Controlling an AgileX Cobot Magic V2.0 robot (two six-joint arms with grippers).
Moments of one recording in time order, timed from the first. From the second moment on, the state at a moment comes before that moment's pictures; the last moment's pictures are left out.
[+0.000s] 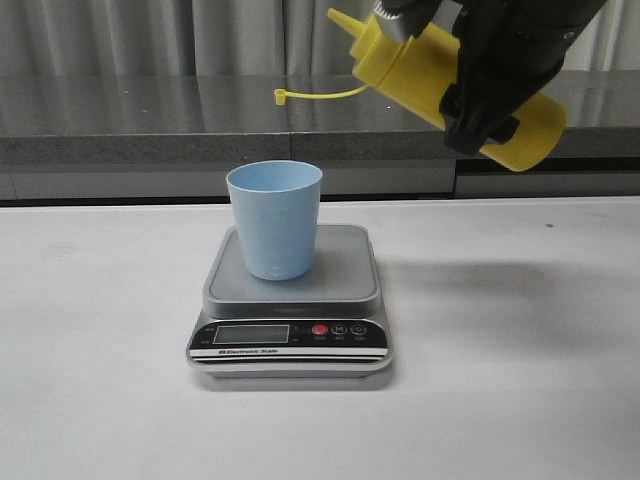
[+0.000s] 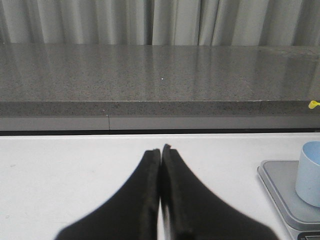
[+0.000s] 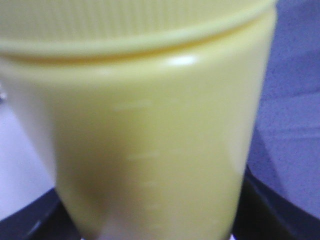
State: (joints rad) left arm -0.01 0.12 -0.35 -0.02 0.41 -0.03; right arm 0.50 1.63 -1.14 -0.92 0.42 0.15
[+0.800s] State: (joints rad) left arm -0.01 0.12 -0.35 -0.02 0.41 -0.03; right arm 0.62 1.71 -1.14 -1.65 0.53 0.15
